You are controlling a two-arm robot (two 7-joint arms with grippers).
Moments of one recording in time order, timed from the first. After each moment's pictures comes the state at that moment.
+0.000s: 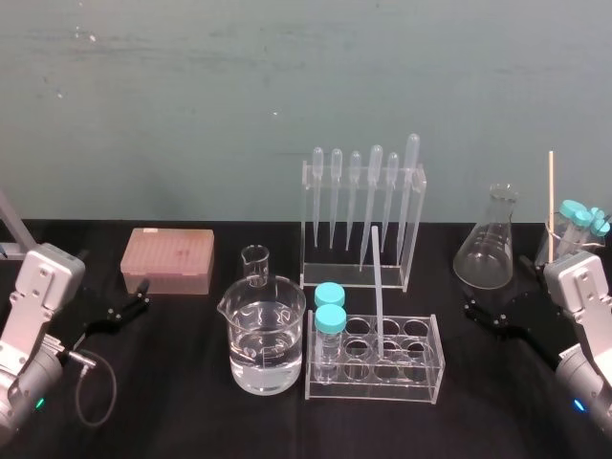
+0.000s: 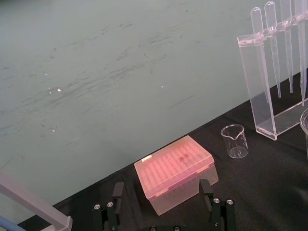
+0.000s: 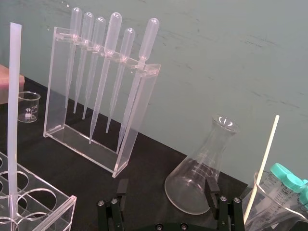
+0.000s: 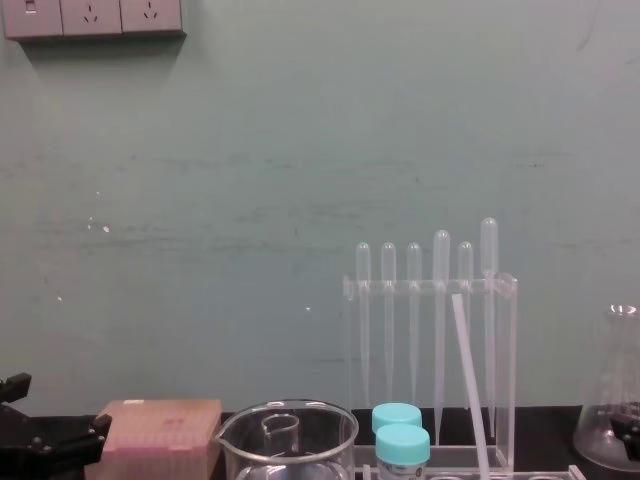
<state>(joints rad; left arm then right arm) -0.20 0.60 0.45 -1.41 -0.25 -0.12 0.03 0.20 0.60 -0.45 -1.41 0.25 -0.12 -0.03</state>
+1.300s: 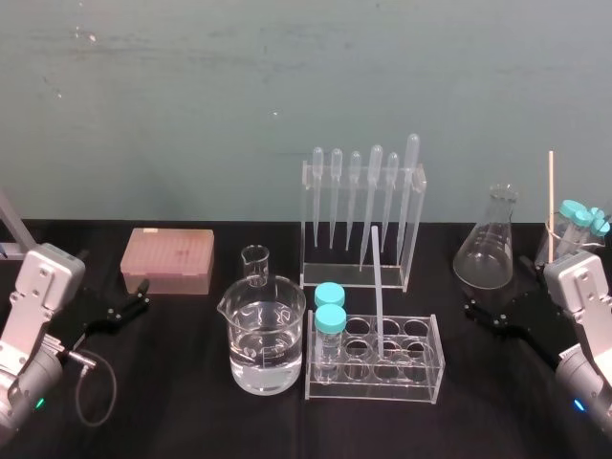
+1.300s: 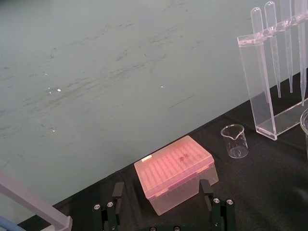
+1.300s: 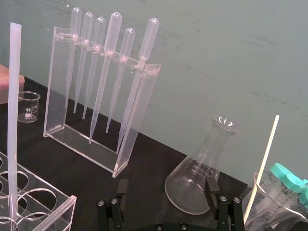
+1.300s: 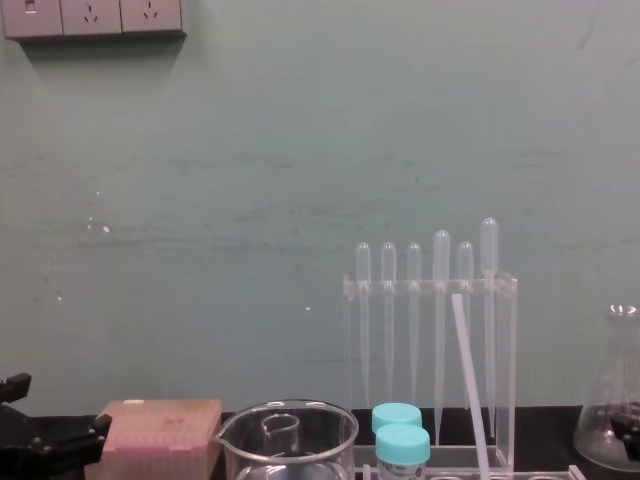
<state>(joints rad) -0.20 0.60 0.45 -1.41 -0.25 -0.12 0.03 0.20 0.60 -0.45 -1.41 0.25 -0.12 -0.03</state>
